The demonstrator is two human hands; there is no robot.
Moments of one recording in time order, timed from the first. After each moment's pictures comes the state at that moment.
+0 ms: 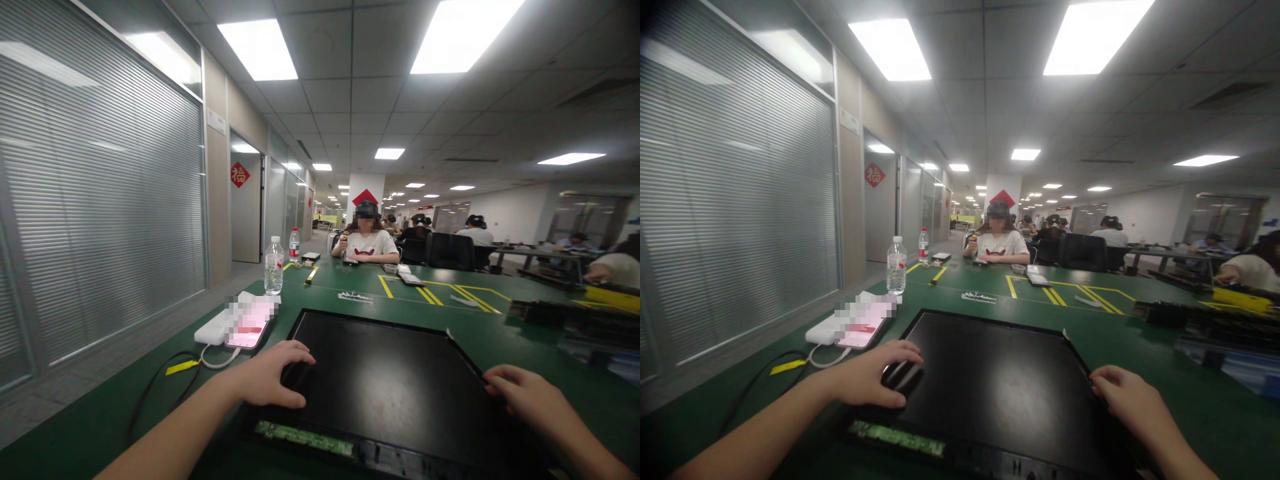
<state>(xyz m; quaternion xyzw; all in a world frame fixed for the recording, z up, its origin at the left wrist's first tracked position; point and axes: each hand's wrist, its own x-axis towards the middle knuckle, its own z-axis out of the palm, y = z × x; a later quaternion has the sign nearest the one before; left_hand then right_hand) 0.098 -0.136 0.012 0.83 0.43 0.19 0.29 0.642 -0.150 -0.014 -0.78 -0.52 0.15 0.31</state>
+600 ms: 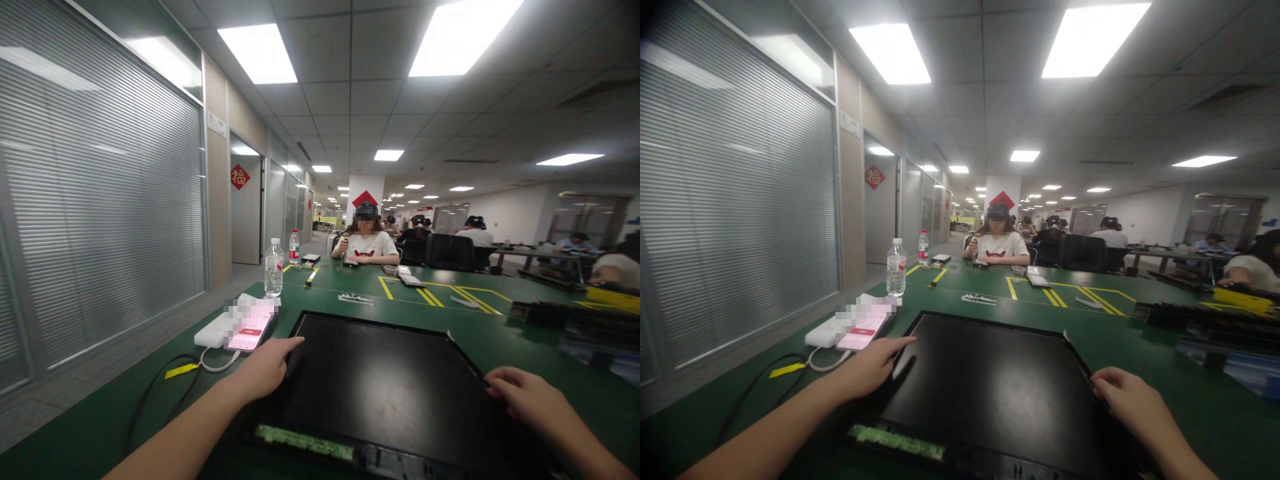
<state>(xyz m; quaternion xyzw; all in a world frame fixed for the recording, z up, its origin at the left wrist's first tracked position) 0.102 -0.125 -0.002 0.78 0.54 0.24 0.17 0.645 -0.147 -0.016 -0.78 -0.53 0.14 0.30</state>
